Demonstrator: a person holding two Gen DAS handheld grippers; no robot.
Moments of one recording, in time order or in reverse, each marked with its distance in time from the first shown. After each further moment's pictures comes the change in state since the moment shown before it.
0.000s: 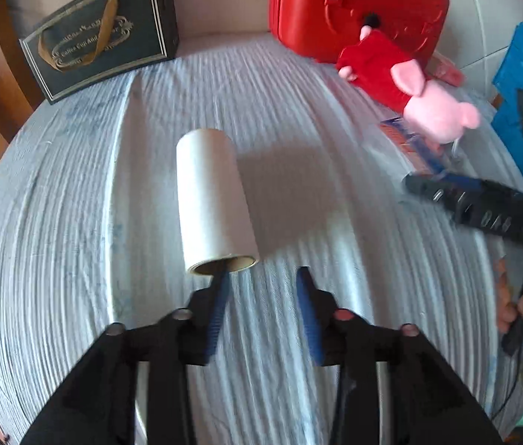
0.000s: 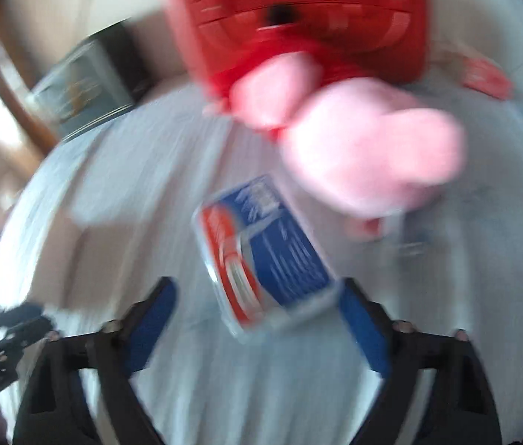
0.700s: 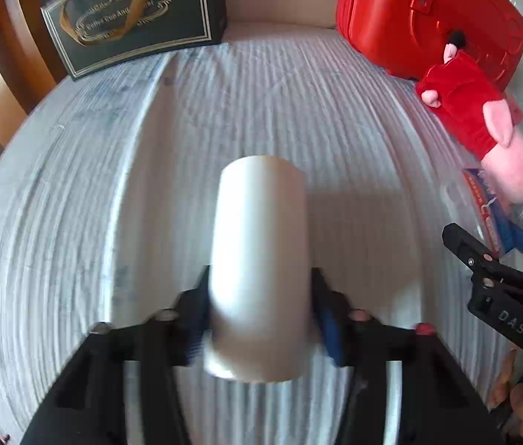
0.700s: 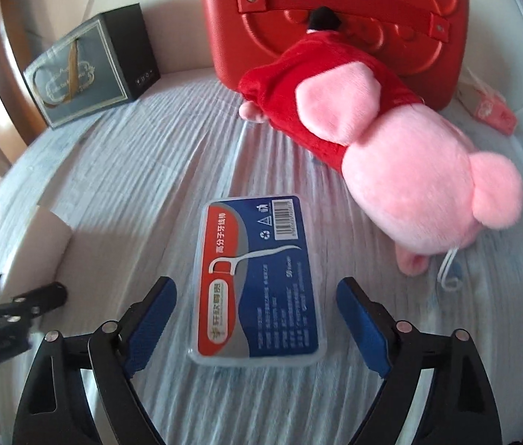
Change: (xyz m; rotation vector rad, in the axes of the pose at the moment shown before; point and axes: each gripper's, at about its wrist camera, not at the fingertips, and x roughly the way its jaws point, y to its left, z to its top) left arm 0.064 0.028 0.040 -0.140 0.030 0.120; right arm 0.031 0.032 0.012 -0.065 -0.053 -0.164
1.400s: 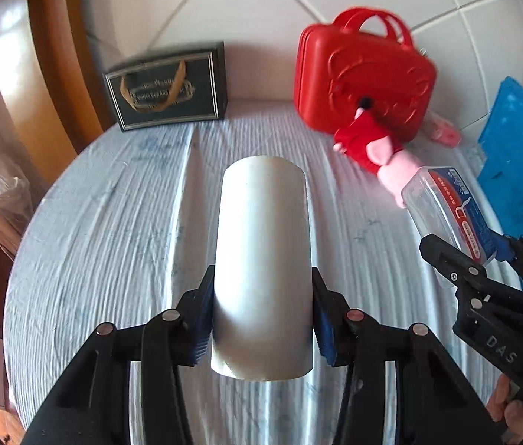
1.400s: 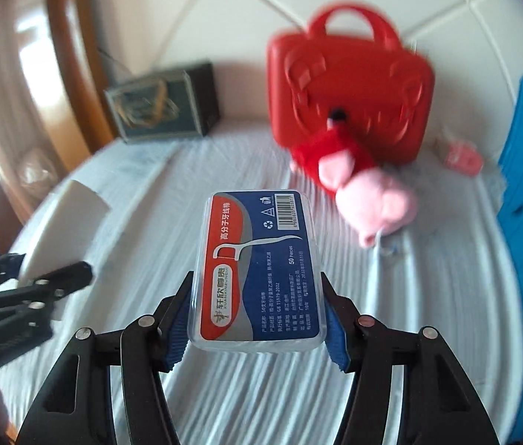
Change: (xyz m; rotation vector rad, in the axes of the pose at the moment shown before) left arm -0.203 -0.020 -0.085 -0.001 -0.232 -0.012; right arm -0.197 0.026 -0.042 -0.086 -0.151 0.090
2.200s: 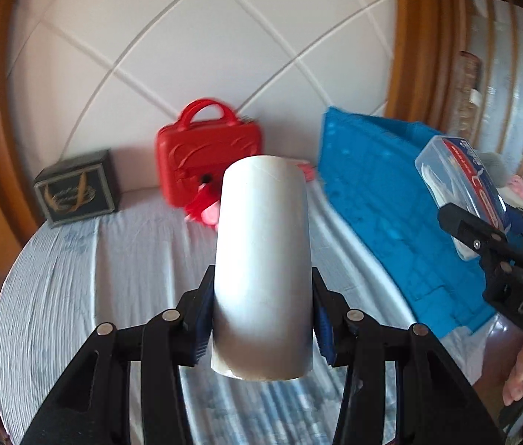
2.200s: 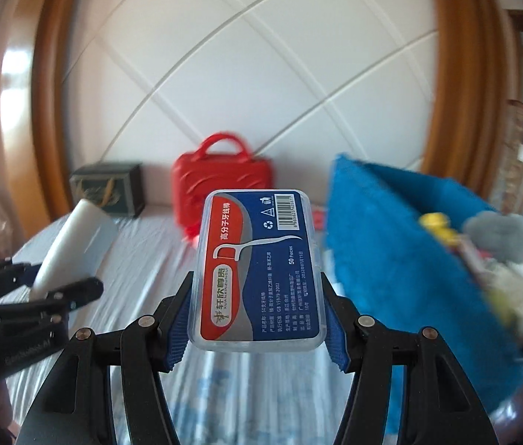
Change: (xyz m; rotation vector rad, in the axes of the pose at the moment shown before) left arm -0.177 -0.131 -0.036 0.248 -0.257 -0.324; right arm -0.271 -0.036 -0.050 0.081 -0.300 -0.364
